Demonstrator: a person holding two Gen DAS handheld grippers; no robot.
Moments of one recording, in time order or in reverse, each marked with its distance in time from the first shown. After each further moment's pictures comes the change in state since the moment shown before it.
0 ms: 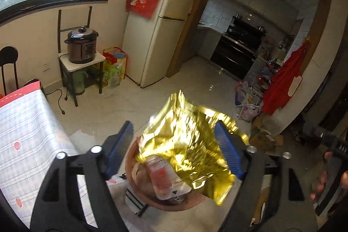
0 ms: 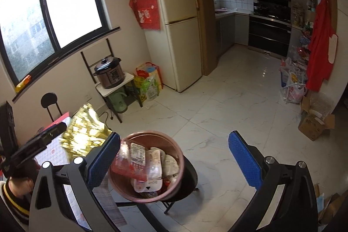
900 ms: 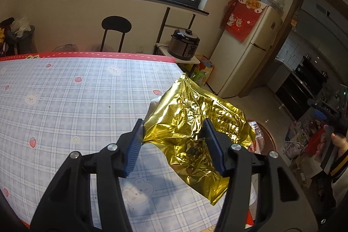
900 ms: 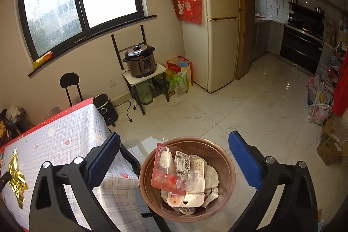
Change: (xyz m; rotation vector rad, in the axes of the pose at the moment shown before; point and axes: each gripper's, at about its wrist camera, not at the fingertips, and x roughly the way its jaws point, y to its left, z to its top) left arm -0.256 0.183 -0.133 -0.322 -0.103 0.427; right arm 0.066 0.127 0.001 -0.162 0.030 0.145
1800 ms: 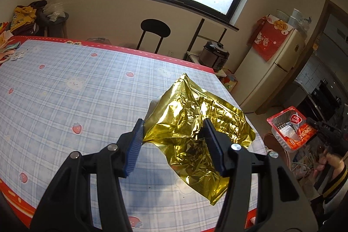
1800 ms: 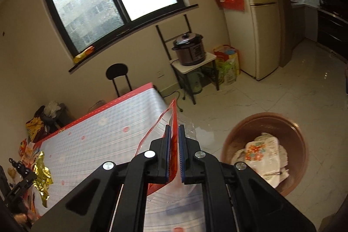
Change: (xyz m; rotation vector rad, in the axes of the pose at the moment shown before) left arm -0.061 0.100 -0.019 -0.157 -0.054 0.127; right arm 0.001 0.096 -0.044 0.038 0.046 0.272
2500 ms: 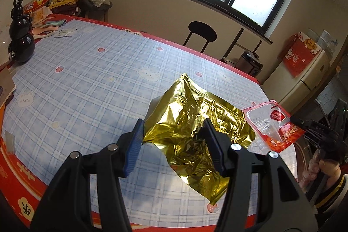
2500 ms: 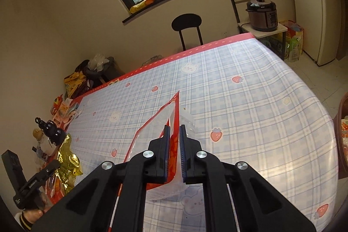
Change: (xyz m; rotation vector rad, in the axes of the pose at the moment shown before) left arm -0.060 0.160 -0.012 -0.142 -0.003 0.150; right arm 0.075 0.242 -0.095 -0.139 0.235 0.333
